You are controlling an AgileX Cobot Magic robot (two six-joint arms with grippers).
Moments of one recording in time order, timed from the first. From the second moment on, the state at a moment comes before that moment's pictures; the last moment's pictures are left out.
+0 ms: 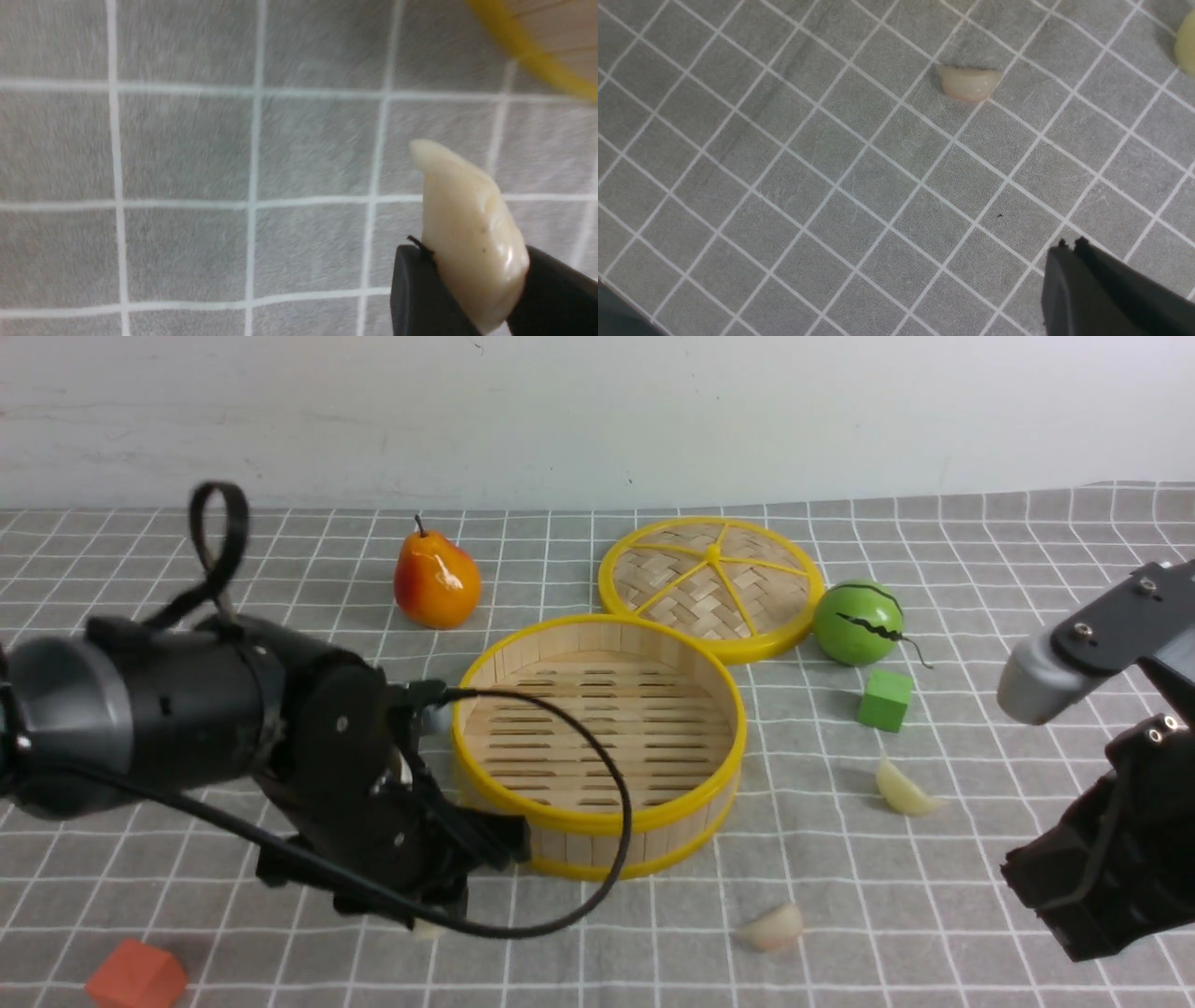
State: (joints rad) right arm 0.38 1.11 -0.96 0.23 0.98 -0.28; left arm -0.50 1.64 -1.07 -0.01 0.70 -0.52
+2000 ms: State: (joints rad) right arm 0.51 1.95 -1.30 0.18 0.88 -0.20; left arm -0.45 1.45 -1.52 -0.01 1.20 -0.18
